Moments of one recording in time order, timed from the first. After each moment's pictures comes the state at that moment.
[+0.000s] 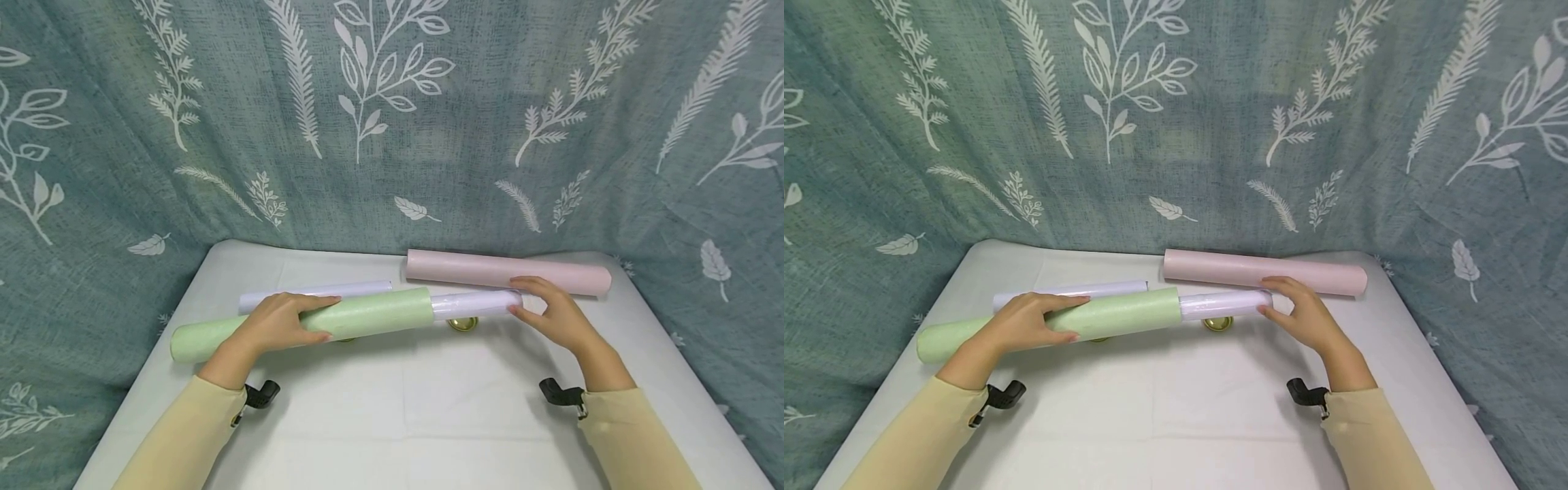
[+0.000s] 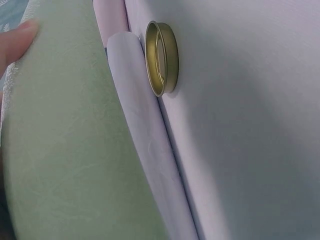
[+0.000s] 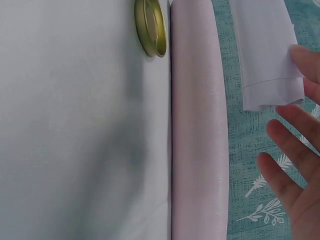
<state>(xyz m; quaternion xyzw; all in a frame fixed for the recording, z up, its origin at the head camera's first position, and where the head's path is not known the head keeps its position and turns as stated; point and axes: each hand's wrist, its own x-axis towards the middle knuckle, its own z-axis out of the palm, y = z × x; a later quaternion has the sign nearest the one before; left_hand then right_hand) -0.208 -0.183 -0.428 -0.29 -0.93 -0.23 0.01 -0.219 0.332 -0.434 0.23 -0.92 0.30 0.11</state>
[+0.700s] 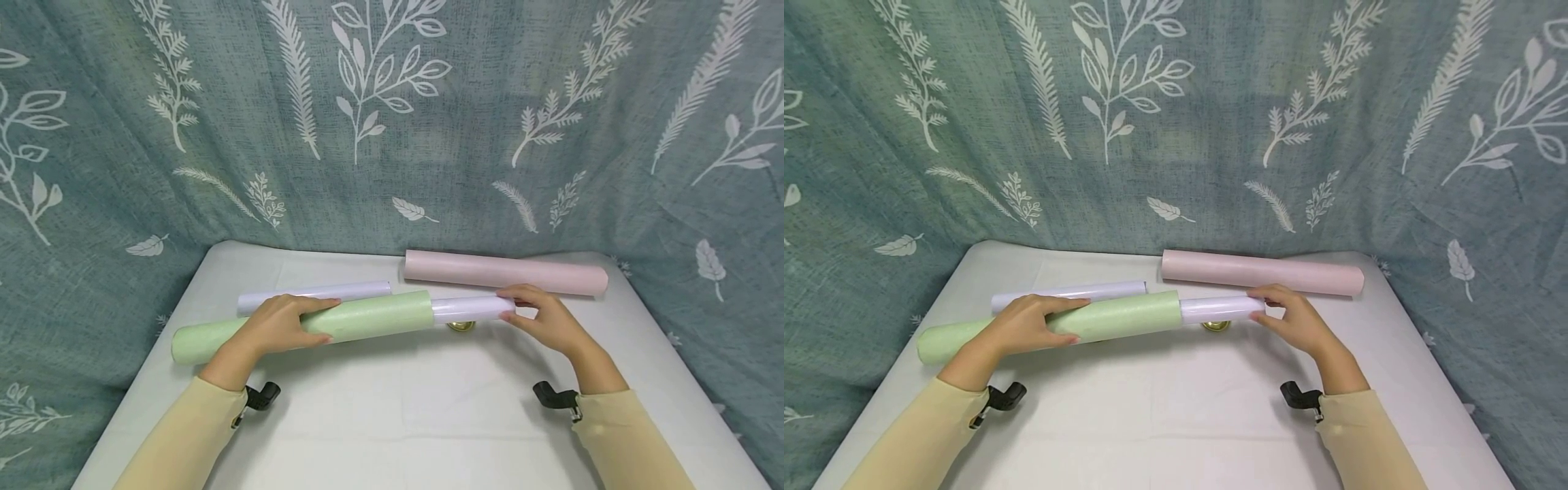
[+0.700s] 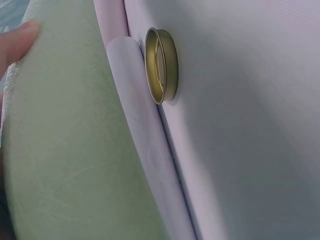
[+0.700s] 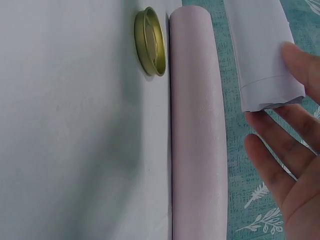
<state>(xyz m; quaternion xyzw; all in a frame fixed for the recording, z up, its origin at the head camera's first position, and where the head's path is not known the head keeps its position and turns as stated) -0.207 -0.180 -0.431 -0.30 -0.93 -0.22 0.02 -0.215 0.327 -0.440 0.25 -0.90 0.34 0.08</state>
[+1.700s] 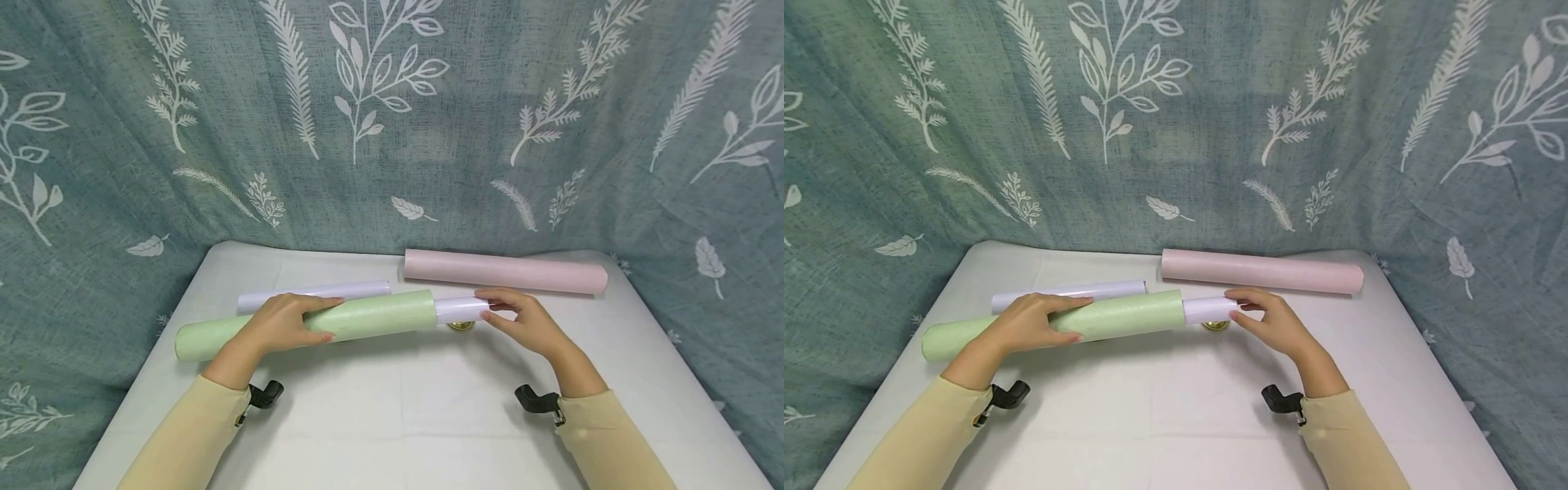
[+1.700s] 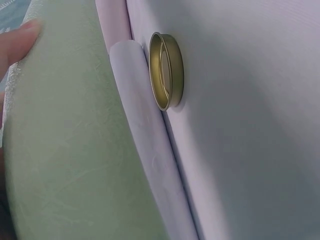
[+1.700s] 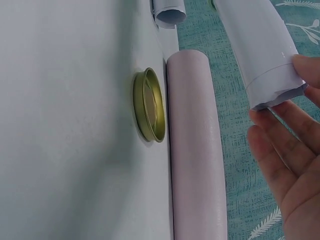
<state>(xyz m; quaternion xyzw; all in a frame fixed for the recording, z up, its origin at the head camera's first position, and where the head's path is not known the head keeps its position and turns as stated) -0.207 -0.174 -0.429 -0.30 -0.93 -0.22 0.03 -0.208 0.290 -0.440 0.26 -0.87 0.40 0.06</state>
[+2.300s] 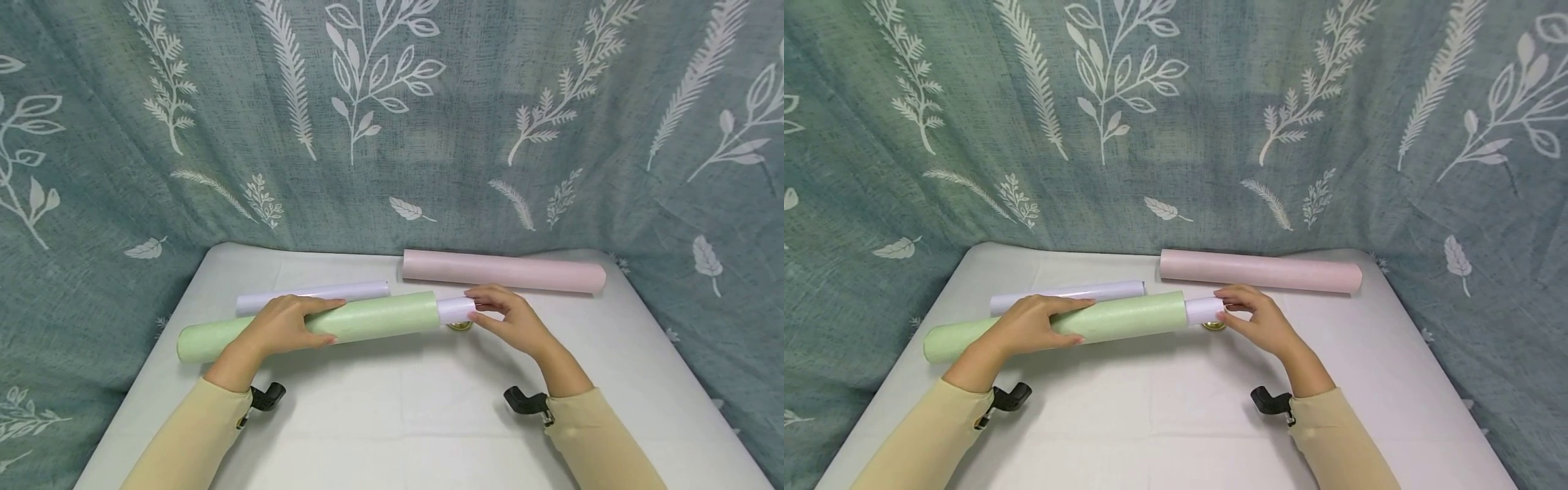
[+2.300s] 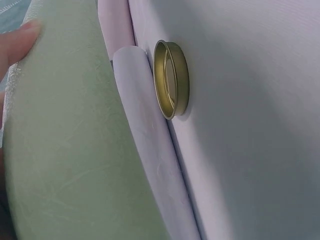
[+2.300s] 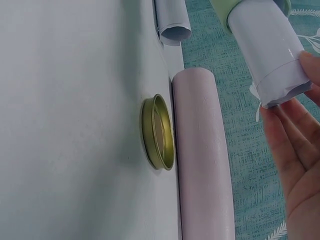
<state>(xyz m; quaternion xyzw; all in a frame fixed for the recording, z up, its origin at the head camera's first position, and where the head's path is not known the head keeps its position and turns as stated) -0.204 -0.168 -0.426 -0.30 -0.93 -0.22 0.02 -0.193 0.258 -0.417 0.27 -0.84 0.46 0.06</state>
